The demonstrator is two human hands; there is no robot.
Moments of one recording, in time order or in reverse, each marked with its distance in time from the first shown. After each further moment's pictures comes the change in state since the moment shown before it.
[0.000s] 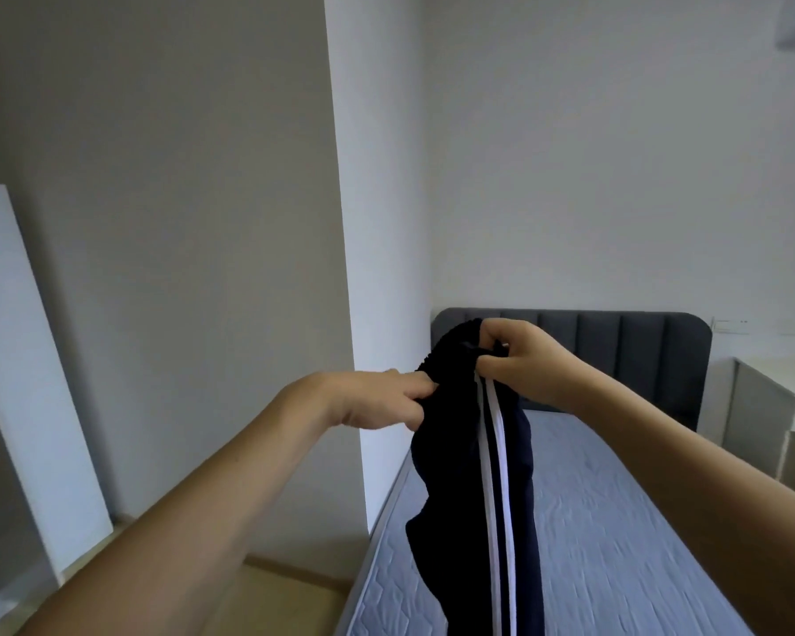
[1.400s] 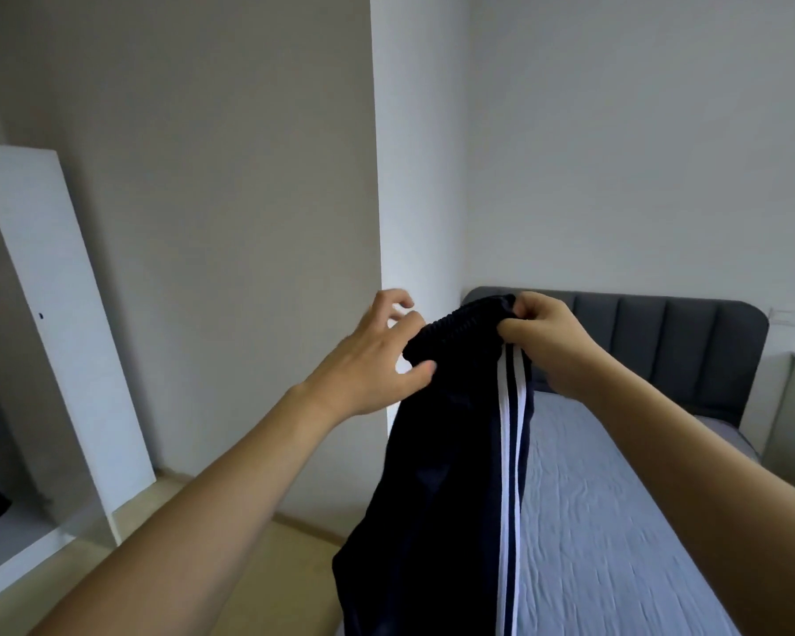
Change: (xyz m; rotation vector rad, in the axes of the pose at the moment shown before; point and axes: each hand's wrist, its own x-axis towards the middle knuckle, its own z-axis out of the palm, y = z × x) left_hand -0.006 -0.064 0.014 0.276 0.783 0.163; right_hand 0.028 0.008 0.040 0.416 0.159 0.190
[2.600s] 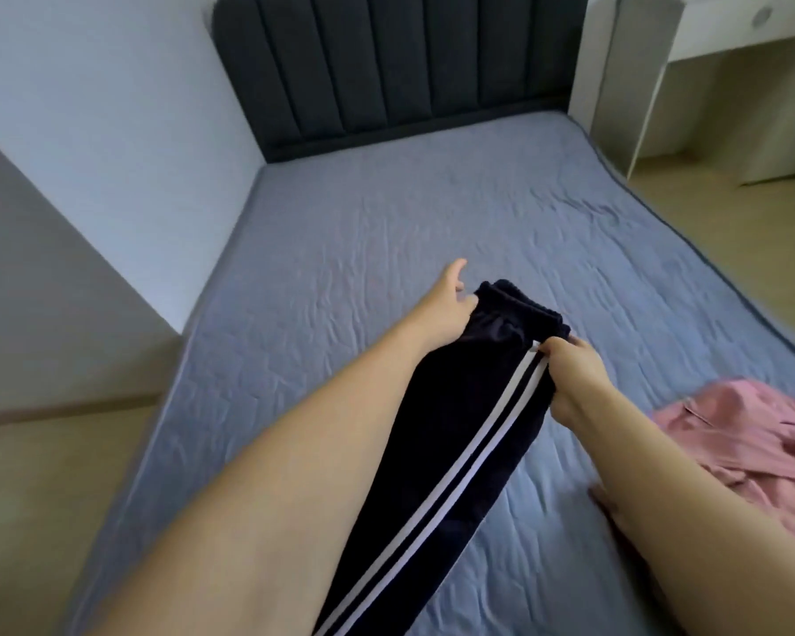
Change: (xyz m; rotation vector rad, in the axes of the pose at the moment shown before) left_hand -0.013 0.197 0.770 -0.626 -0.719 -0.328; right_hand -0.225 0.677 -0.212 0.454 0.786 0.971
